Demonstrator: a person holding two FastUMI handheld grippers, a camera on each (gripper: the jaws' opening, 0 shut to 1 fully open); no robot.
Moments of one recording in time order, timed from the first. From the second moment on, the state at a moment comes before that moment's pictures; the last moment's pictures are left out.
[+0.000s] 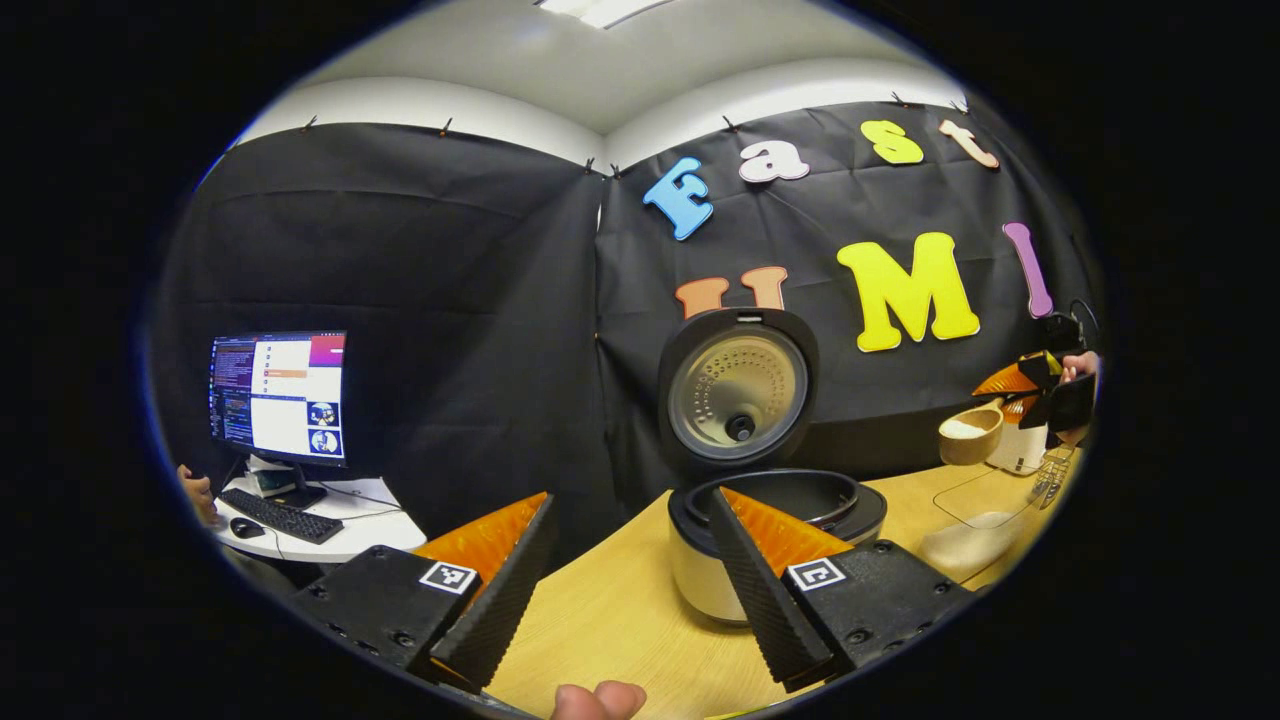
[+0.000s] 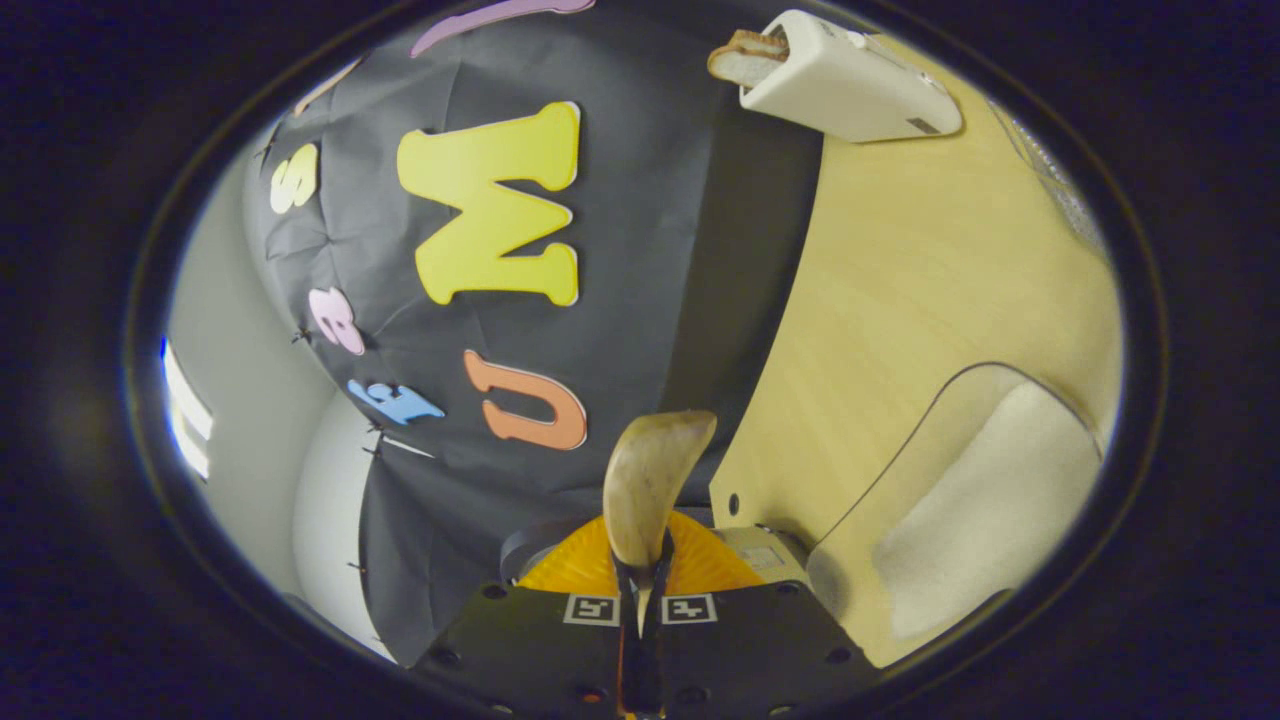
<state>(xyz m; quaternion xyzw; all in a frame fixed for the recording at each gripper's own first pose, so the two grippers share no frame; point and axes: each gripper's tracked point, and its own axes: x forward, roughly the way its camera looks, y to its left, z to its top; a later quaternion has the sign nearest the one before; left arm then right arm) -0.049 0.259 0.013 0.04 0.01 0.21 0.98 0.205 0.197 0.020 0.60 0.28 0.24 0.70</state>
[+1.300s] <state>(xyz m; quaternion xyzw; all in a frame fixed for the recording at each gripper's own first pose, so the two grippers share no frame) -0.064 0.296 -0.010 0.02 0.05 0.22 0.97 0.232 0.403 0.028 0.29 0.23 0.27 0.89</state>
